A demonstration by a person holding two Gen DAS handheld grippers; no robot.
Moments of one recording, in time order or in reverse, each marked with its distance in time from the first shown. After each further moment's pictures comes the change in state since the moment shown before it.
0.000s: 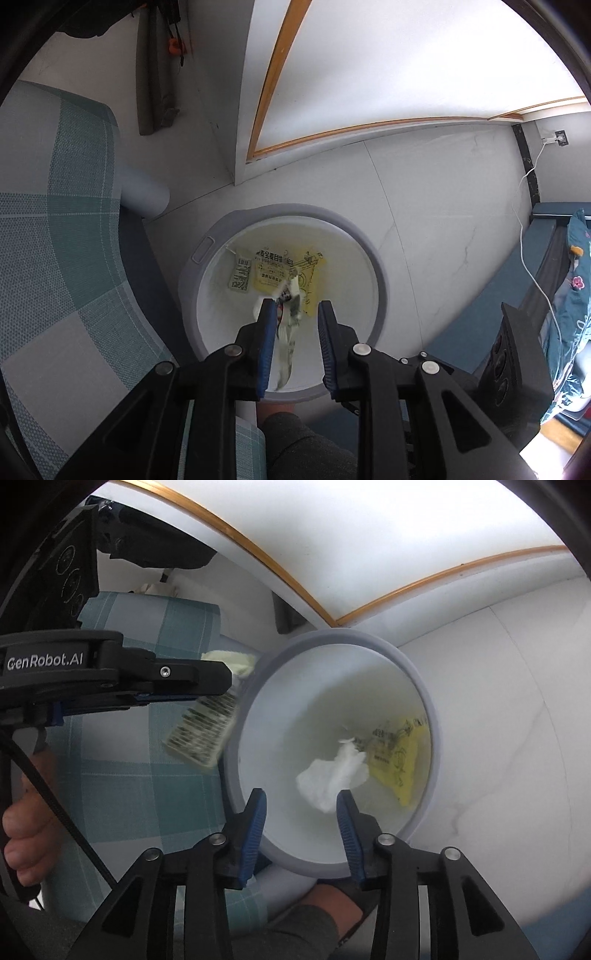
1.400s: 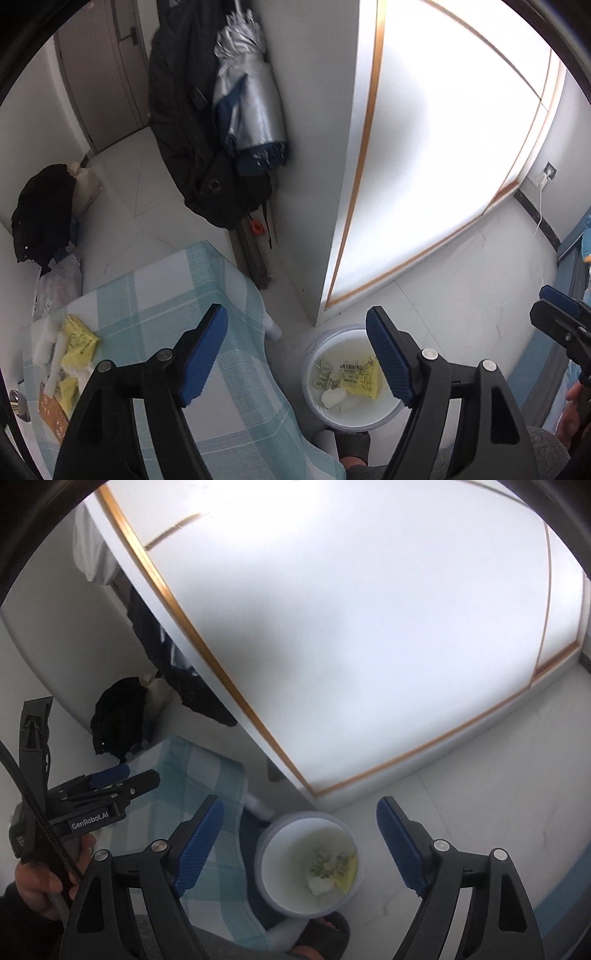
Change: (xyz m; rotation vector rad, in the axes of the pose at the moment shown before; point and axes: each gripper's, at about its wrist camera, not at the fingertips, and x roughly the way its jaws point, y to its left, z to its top) left arm -0.193 0.013 -0.090 0.122 -0.700 0.267; right arm -0.231 0.107 0.003 -0.130 -0.536 -0.212
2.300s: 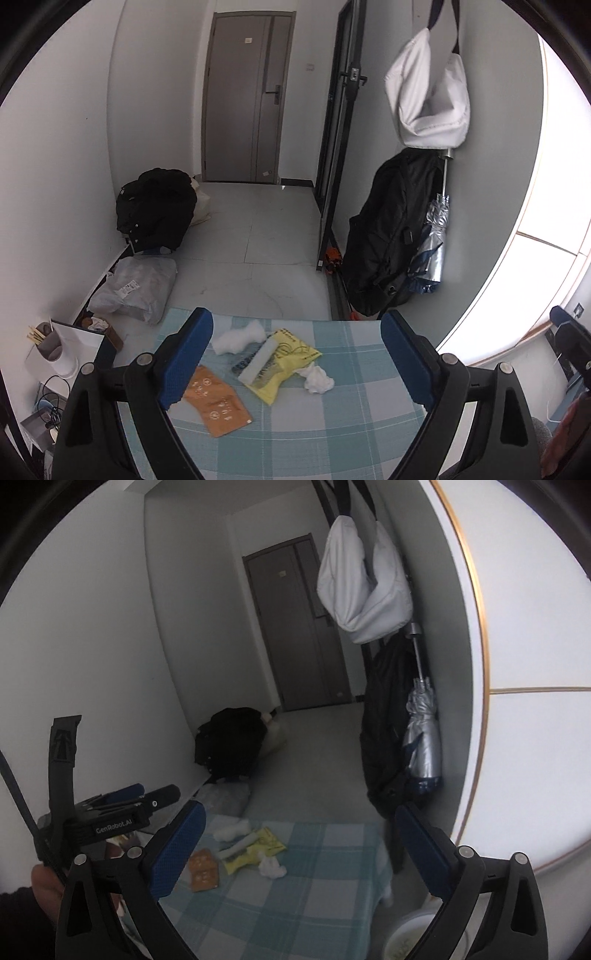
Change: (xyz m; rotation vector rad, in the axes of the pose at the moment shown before) left arm -0.164 0.208 -0.067 -0.375 -0.375 0.181; right arm -0.084 0.264 -0.016 -0.388 -0.304 0.315
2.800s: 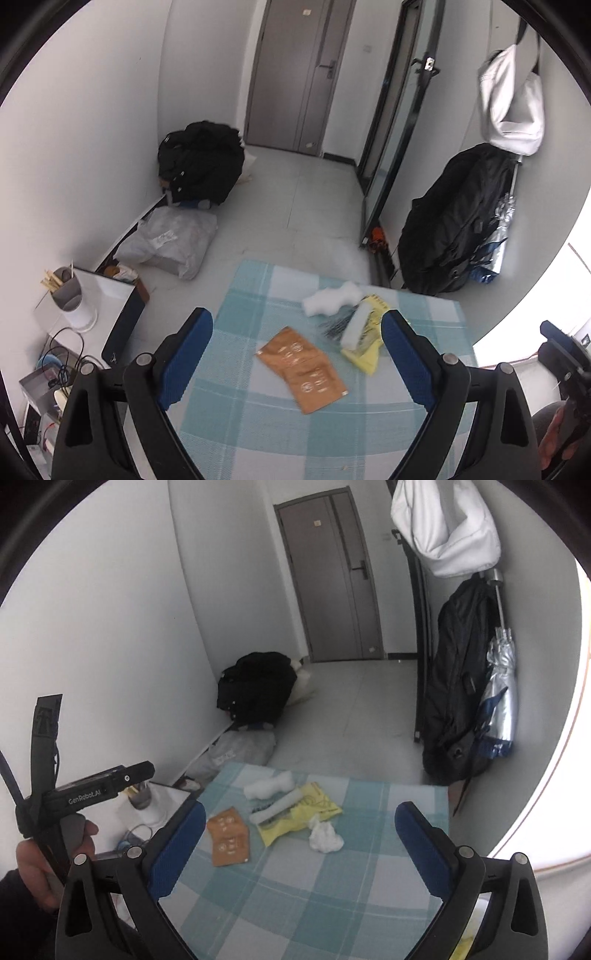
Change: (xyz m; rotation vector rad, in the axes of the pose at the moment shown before) left arm 0.033 0.102 -0.048 -0.142 0.110 0.081; right arm 0.096 0.067 -0.045 -0.073 0.206 0.068
